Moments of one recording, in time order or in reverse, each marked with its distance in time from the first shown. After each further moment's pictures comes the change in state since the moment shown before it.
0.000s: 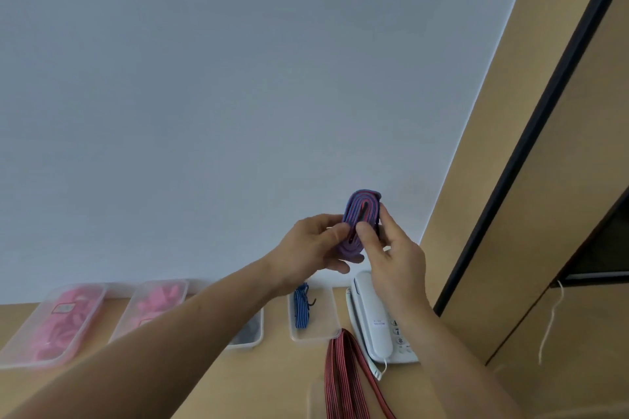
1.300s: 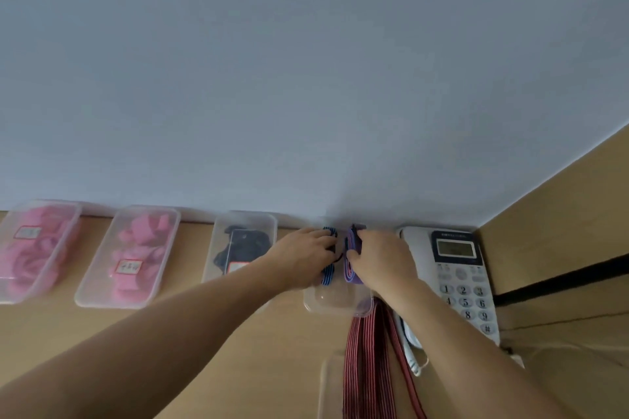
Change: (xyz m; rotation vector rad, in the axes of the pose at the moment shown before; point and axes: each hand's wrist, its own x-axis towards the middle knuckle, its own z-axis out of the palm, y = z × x) left_hand 0.088 -0.243 -0.100 1.642 -0.485 0.048; right_hand 0.038 0.195 0.147 -0.840 -0.718 0.035
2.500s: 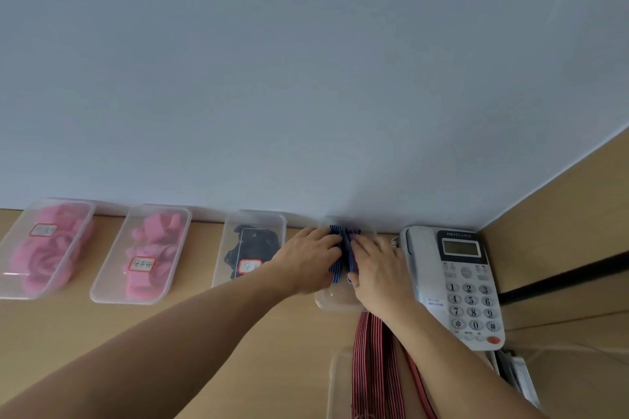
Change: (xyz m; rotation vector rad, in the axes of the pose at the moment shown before) left_hand -0.014 0.007 0.007 -0.115 0.114 -0.108; right_hand -0.027 -0.001 0.031 -0.170 0.020 -0.167
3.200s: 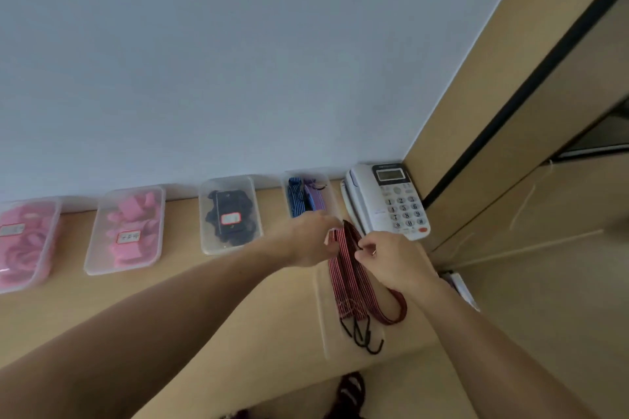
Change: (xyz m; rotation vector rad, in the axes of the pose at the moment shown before) left_hand -0.065 0.082 -0.047 -0.427 -0.088 0.068; right_hand -0.158 -0.019 -0.059 0.454 -0.082 0.434
